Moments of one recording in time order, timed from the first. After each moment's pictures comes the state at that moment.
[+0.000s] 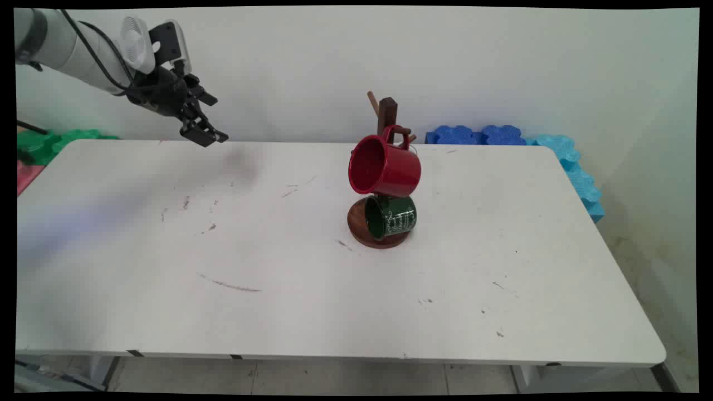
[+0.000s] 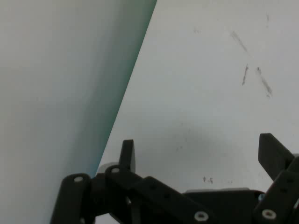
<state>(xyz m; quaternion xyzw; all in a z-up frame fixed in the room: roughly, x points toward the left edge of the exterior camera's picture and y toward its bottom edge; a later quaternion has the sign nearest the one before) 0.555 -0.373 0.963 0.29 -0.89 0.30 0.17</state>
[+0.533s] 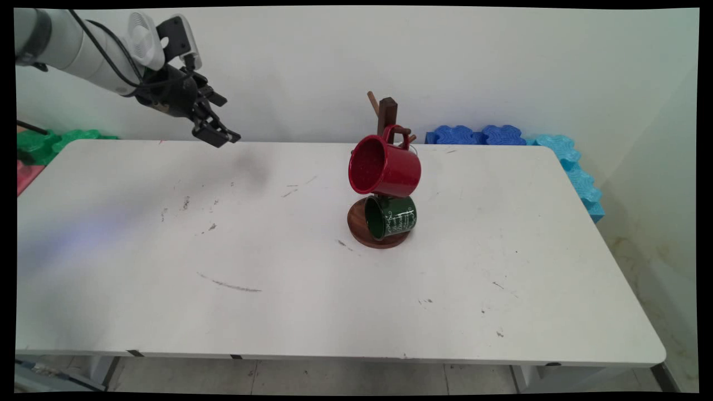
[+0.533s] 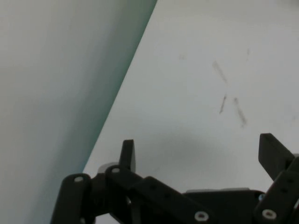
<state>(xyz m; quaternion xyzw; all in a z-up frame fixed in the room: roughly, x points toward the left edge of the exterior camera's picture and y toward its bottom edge) 0.524 -0.364 0.971 0.32 -0.88 0.30 0.19</state>
